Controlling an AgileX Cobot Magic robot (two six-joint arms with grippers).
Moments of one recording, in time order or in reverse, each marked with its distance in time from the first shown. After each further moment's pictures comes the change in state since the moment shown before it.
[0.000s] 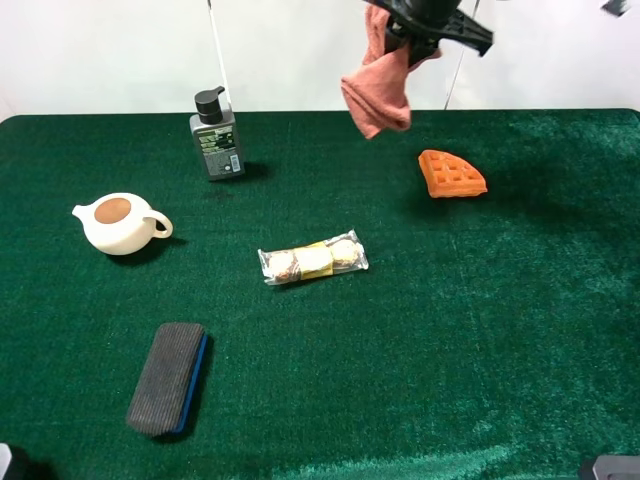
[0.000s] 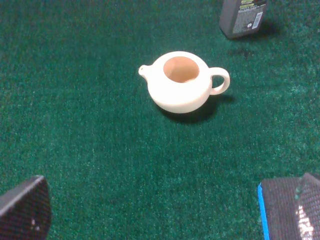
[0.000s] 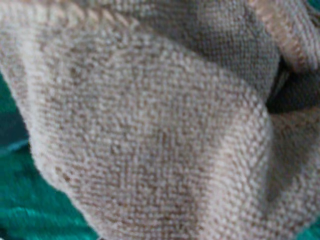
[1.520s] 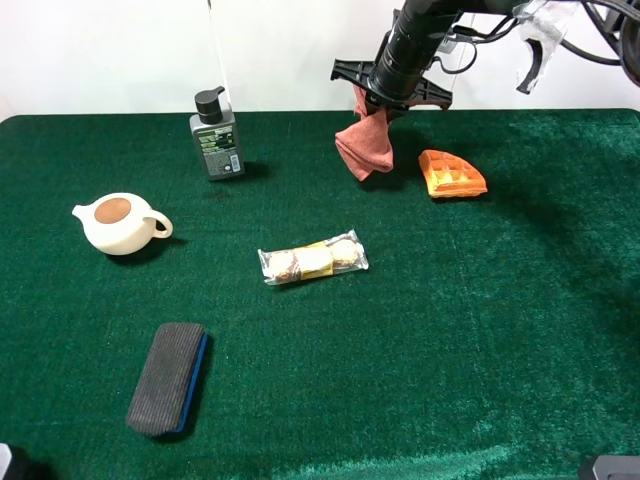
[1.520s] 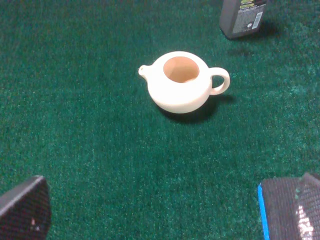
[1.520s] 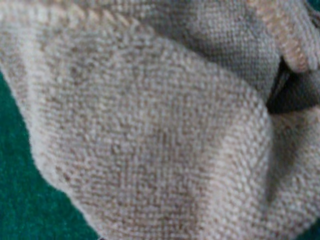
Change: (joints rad) left arm 0.000 0.000 0.000 0.000 0.000 0.000; right arm 0.012 0.218 -0.002 -0.121 -0.207 0.003
